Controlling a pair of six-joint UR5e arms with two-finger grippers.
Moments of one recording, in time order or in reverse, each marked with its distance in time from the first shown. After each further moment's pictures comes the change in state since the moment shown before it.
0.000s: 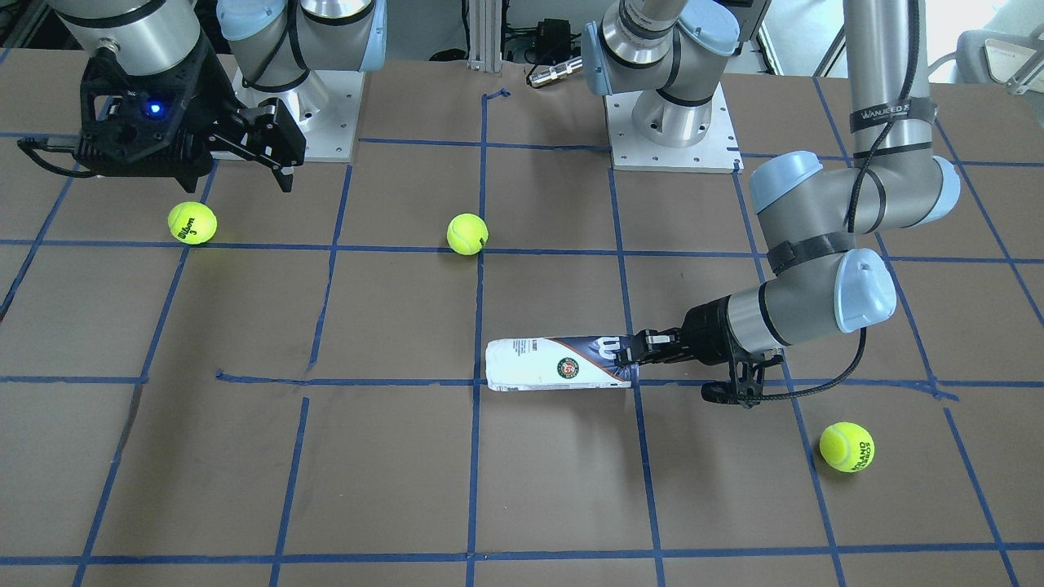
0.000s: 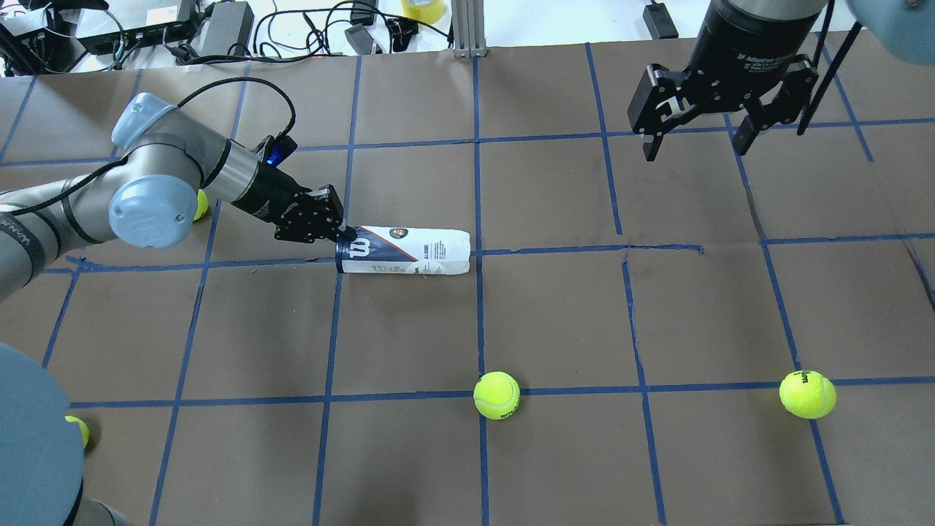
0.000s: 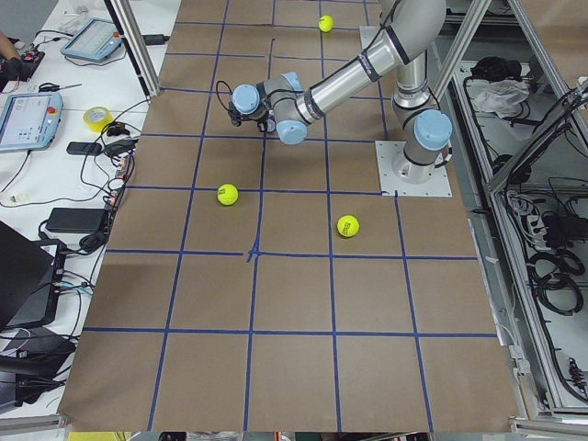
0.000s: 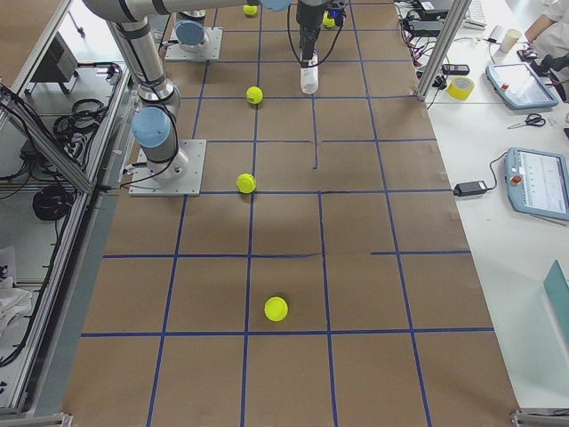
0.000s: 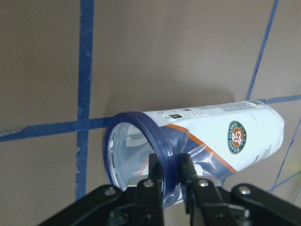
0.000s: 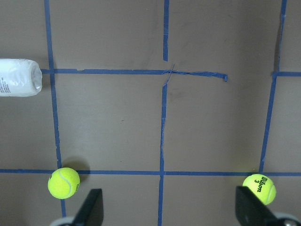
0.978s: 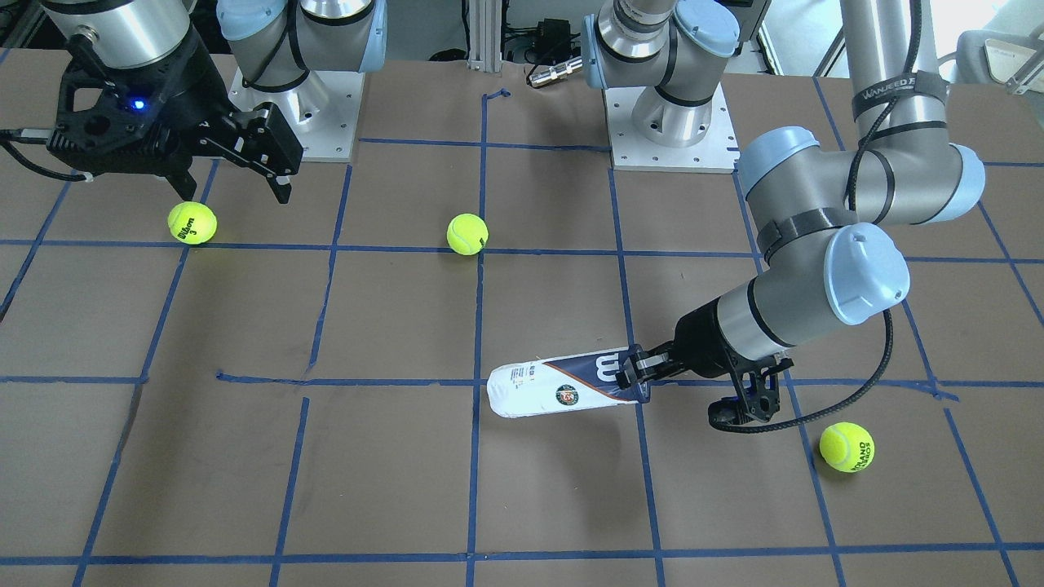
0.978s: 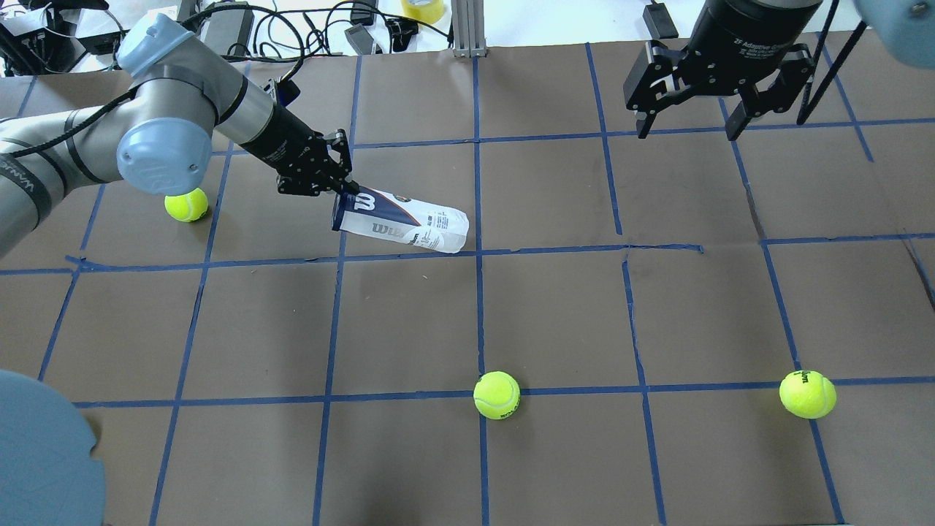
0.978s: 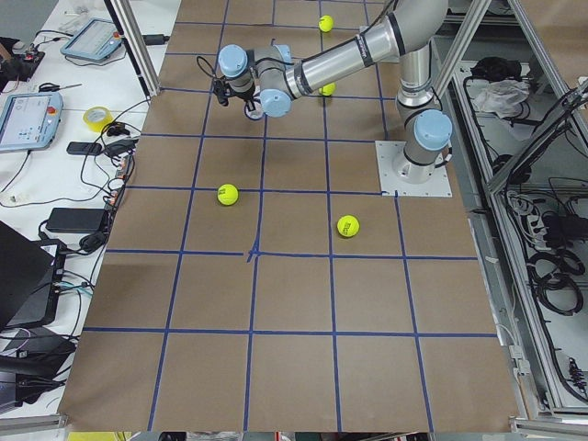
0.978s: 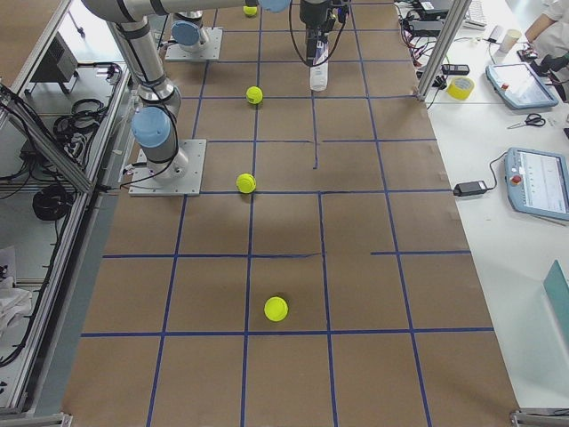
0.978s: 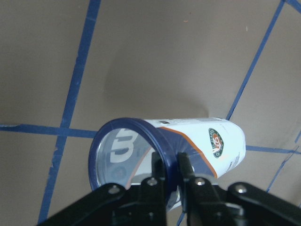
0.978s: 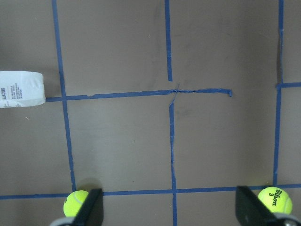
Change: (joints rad) left arm -0.106 0.015 0.180 -0.011 0.134 -0.334; right arm -0.015 -0.010 0.005 -0.071 0.017 0.060
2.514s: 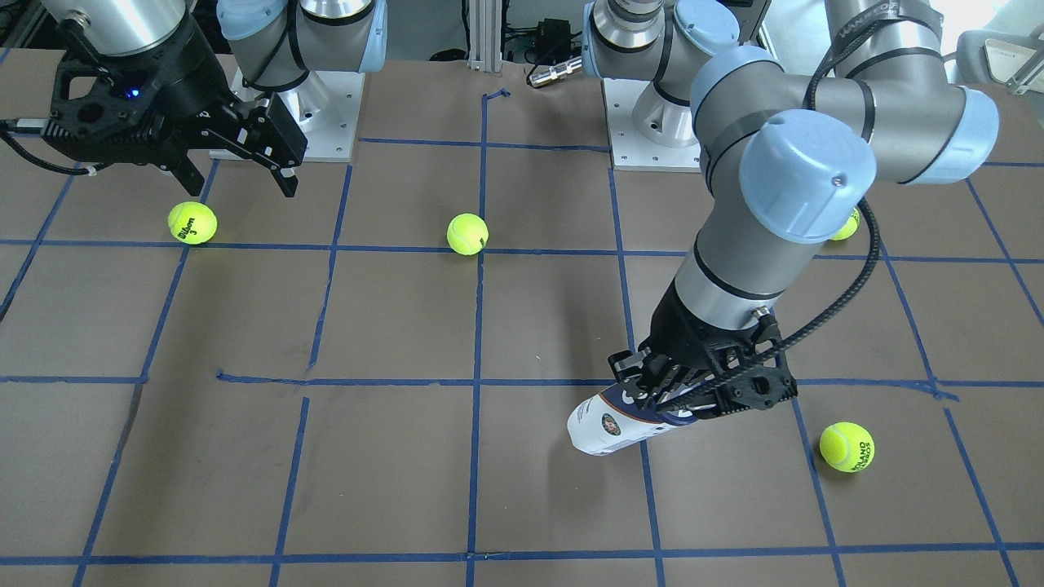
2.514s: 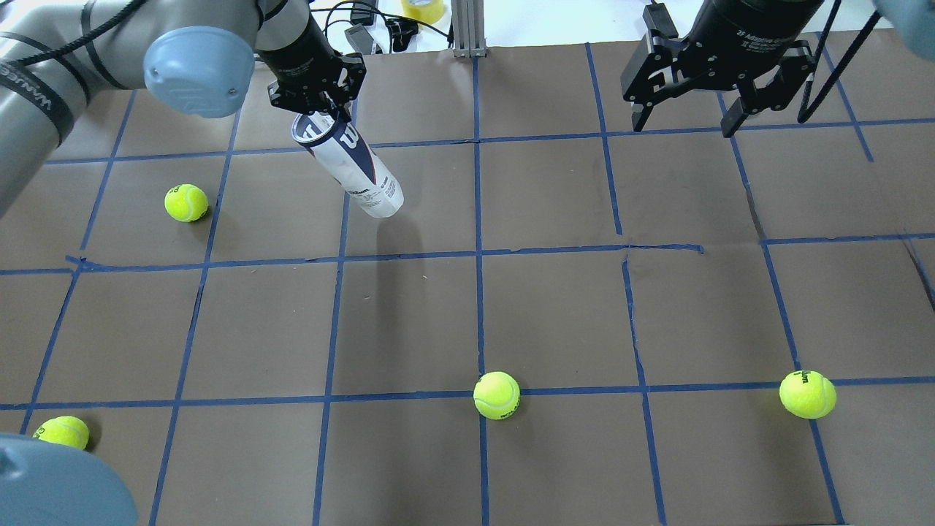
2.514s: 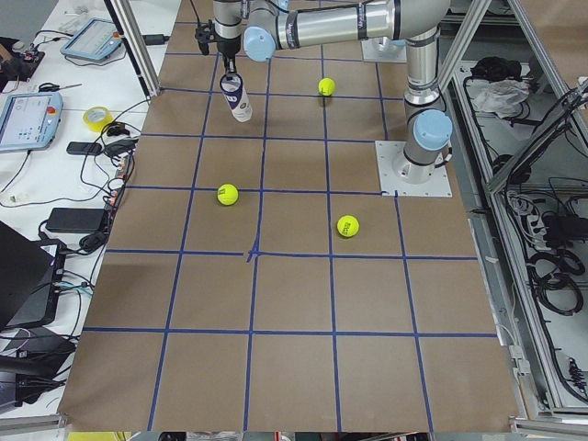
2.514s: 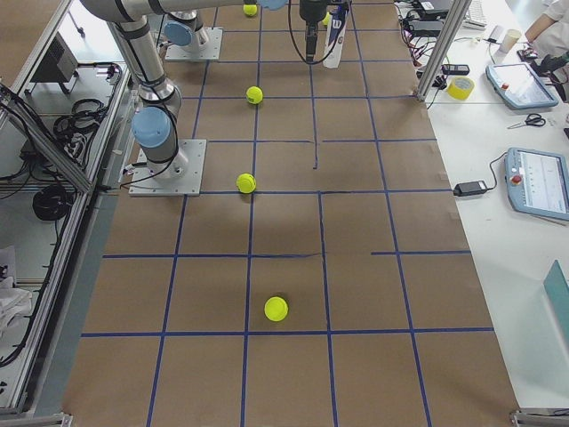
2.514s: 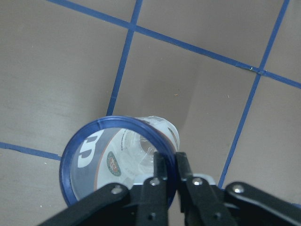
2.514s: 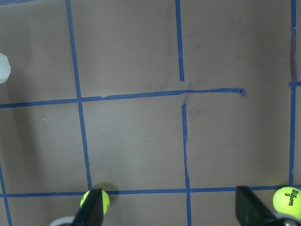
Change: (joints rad) left arm -0.190 -0.014 0.255 -0.012 0.395 -0.104; right arm -0.002 -0.006 -0.007 0.006 0.073 0.013
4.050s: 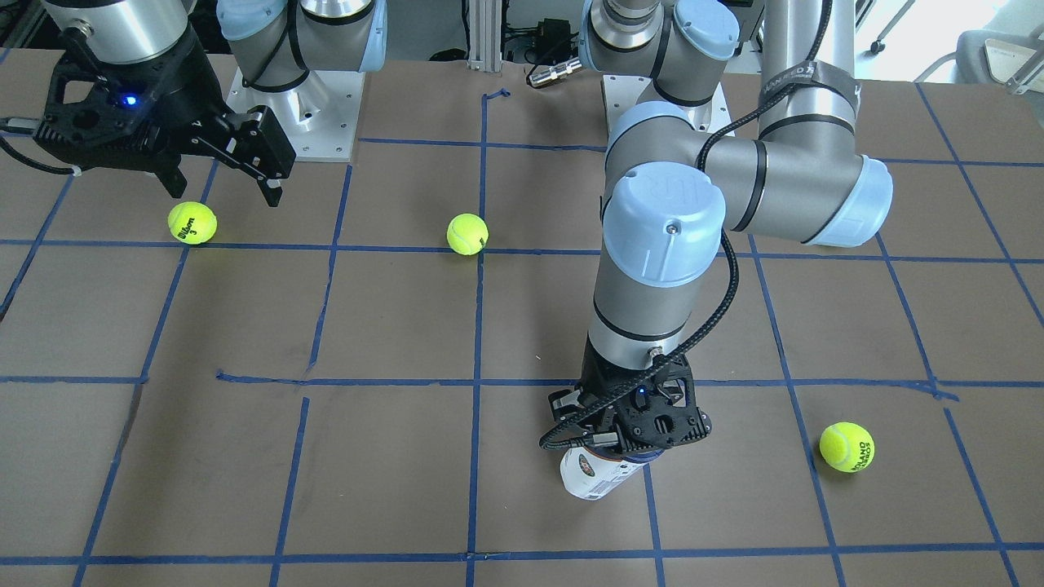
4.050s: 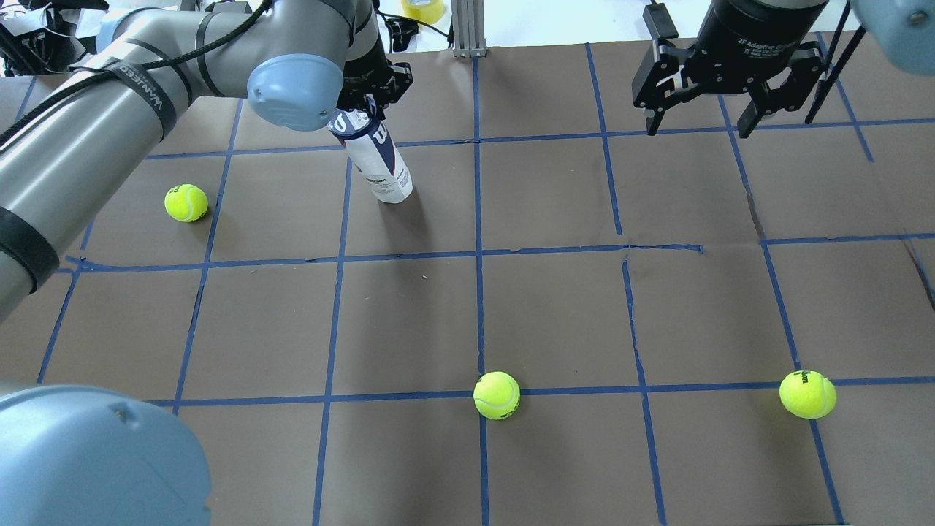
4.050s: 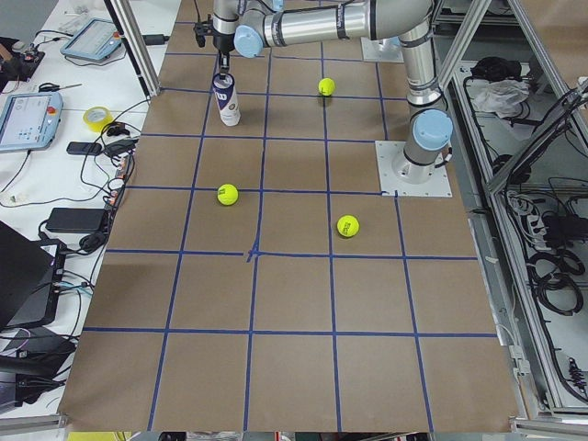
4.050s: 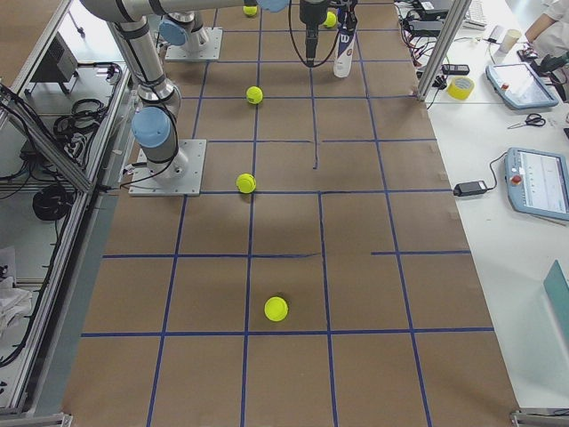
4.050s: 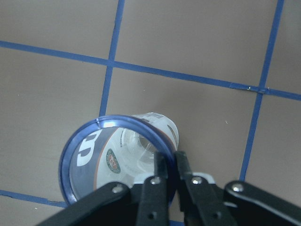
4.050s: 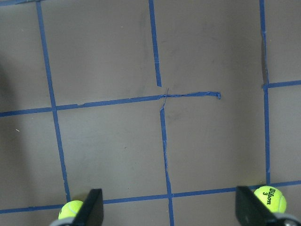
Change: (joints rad) left arm -0.093 -0.096 0.042 0.103 0.126 -0.023; right arm 0.011 0.001 0.016 -0.033 -0.090 0.037
